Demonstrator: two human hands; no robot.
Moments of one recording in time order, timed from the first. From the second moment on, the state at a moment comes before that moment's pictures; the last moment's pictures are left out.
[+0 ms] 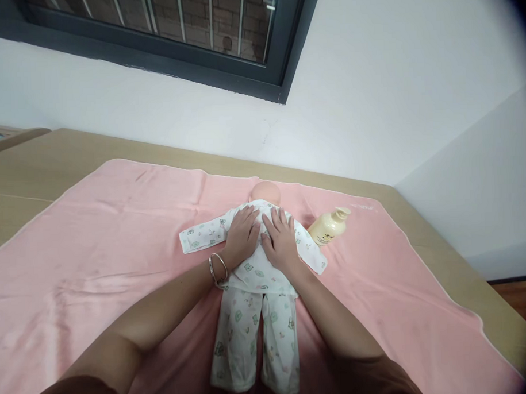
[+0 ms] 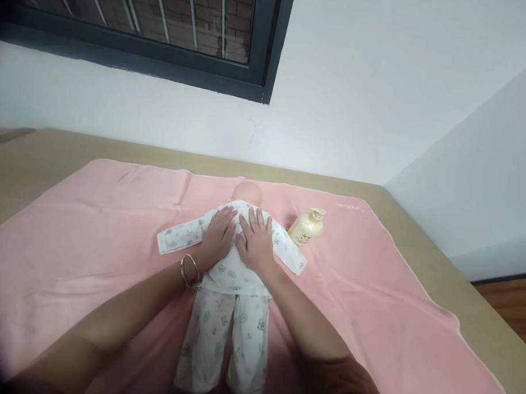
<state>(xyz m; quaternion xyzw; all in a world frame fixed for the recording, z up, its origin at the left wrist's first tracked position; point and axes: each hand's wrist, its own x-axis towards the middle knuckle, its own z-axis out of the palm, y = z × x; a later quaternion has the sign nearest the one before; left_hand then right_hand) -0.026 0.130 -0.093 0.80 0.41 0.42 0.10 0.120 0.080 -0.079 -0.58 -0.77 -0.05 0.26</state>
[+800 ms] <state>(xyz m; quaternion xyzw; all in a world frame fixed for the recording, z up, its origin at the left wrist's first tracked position) -0.025 0.132 -0.095 0.80 0.40 0.43 0.10 0.120 0.083 -0.071 -0.59 -0.78 -0.03 0.20</state>
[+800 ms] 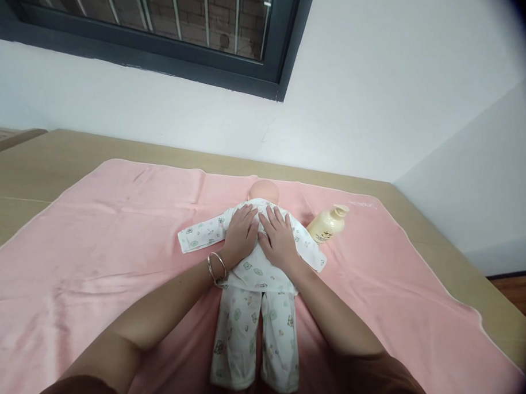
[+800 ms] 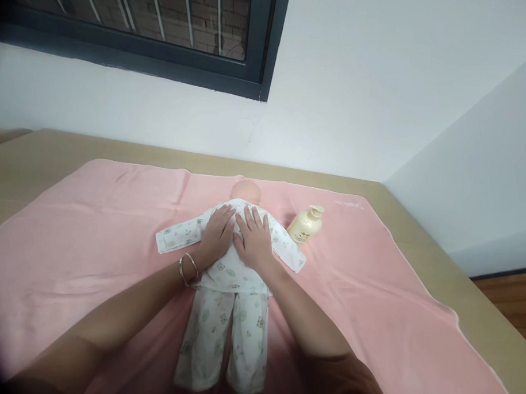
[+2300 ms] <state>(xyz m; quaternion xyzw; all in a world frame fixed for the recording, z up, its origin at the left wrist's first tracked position) -0.025 0.133 -0.097 0.80 0.40 0.43 0.09 0.122 0.084 -0.074 -0.59 -0.78 -0.02 0.22</state>
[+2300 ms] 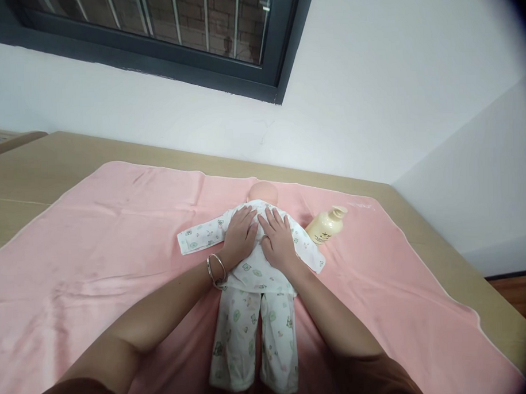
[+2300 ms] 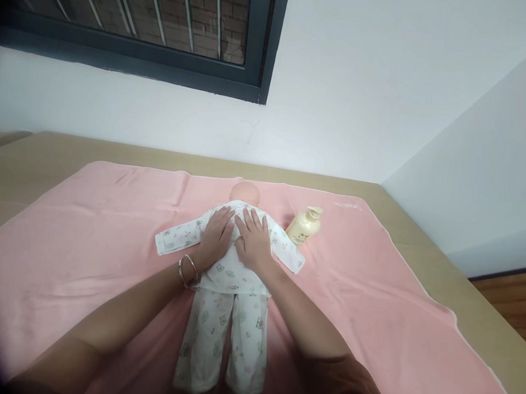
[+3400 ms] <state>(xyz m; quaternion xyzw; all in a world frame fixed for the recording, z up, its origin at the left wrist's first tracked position) 0.080 0.120 0.001 0.52 0.24 0.39 0.72 0.220 0.045 0.035 -0.75 -0.62 -0.01 0.22</state>
